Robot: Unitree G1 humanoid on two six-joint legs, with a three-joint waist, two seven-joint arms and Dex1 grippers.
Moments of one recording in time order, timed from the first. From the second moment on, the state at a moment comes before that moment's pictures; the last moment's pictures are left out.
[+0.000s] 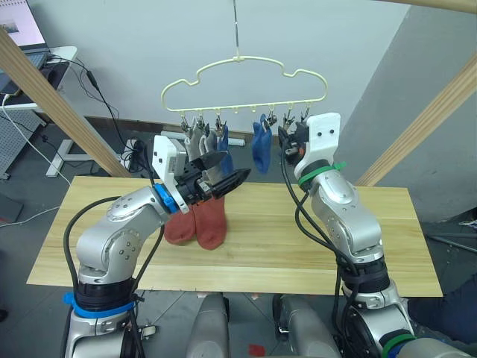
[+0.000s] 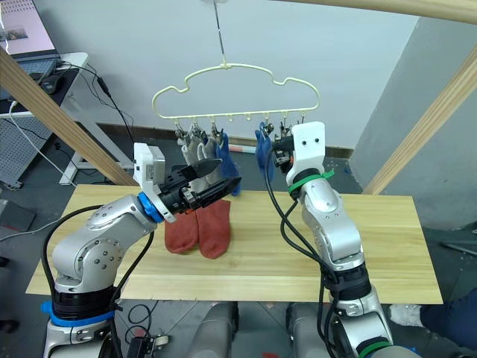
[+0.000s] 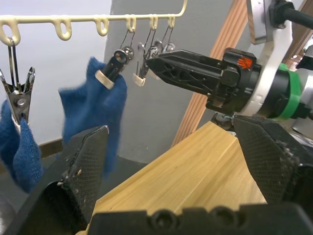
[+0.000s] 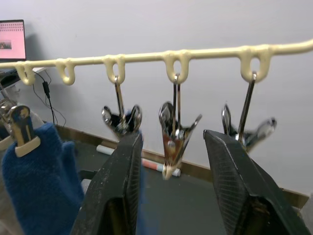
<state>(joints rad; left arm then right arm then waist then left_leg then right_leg) -0.39 0.45 0.14 -0.35 -0.72 0.71 -0.63 -0.60 -0.05 0.12 -0.19 0.11 0.51 -0.02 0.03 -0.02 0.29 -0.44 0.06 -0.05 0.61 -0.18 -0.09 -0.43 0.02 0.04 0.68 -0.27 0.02</state>
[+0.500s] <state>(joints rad) -0.39 0.46 0.14 -0.35 -0.72 0.71 -0.62 -0.66 0.01 0.10 -0.08 0.09 0.46 -0.02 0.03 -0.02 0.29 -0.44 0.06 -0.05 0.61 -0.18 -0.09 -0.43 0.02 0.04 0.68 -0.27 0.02</state>
